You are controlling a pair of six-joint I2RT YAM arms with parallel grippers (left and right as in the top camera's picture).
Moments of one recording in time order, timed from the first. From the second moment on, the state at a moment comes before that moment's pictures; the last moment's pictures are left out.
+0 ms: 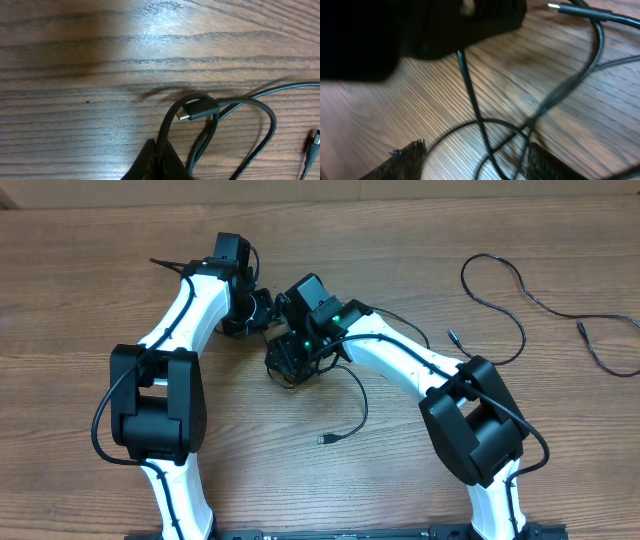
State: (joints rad) left arm -0.15 2.10 1.58 -0.84 0.22 -0.41; right arm 0.69 2.12 1.58 -0.55 -0.40 0.23
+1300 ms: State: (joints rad) left arm -0.13 2.12 1.56 -0.84 0.27 -0.41; right arm 0.79 1.89 1.51 -0.61 -0.36 0.24
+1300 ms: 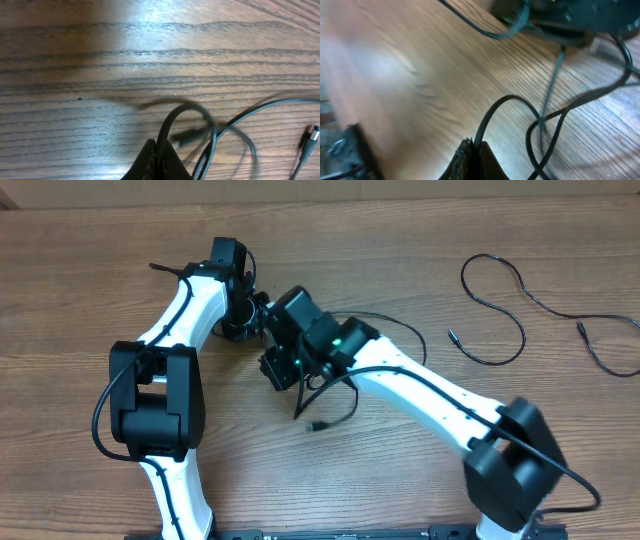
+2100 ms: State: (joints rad) left arm -0.13 2.12 1.56 -0.84 0.27 -0.41; right arm 0.49 1.82 1.51 -0.59 -0.58 0.43
